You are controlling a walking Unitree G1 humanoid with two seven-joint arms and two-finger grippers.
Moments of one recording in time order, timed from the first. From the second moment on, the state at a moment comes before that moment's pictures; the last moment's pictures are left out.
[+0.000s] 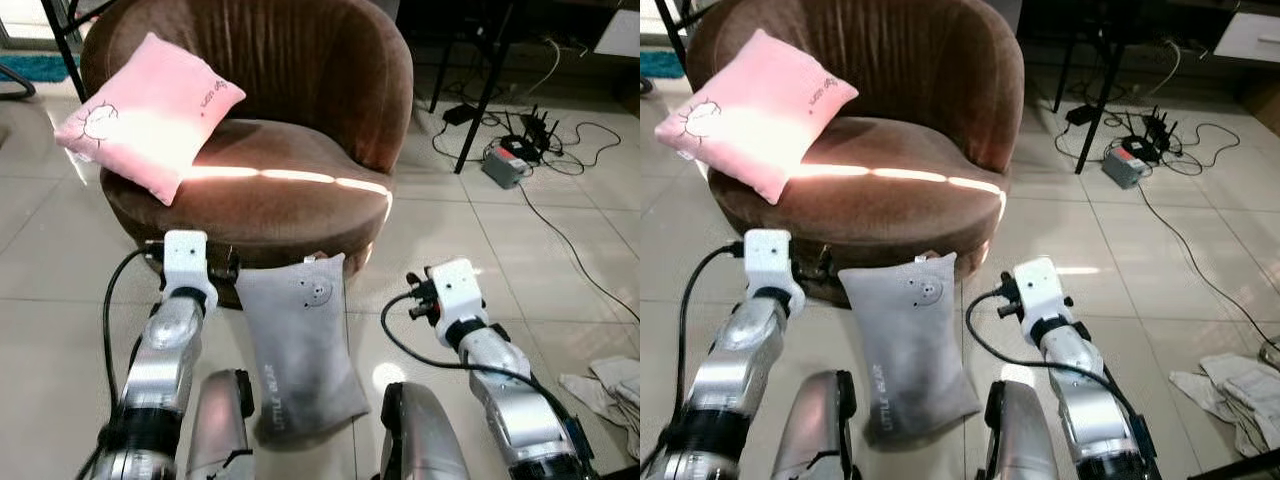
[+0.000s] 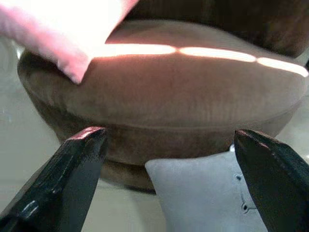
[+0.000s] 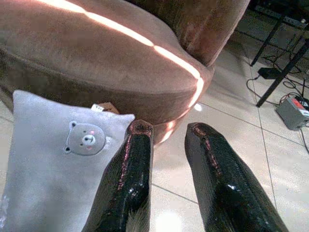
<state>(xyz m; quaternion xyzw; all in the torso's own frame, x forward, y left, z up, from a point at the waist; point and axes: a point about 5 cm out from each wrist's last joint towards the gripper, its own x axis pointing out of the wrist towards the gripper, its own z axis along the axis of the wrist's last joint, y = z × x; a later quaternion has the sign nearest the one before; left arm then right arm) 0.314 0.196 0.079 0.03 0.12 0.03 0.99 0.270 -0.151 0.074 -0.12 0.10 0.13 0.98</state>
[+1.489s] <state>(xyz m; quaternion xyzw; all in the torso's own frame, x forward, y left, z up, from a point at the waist) 0.322 0.164 0.093 0.04 0.00 -0.11 0.99 0.215 -0.129 0.103 -0.05 0.08 0.09 0.99</state>
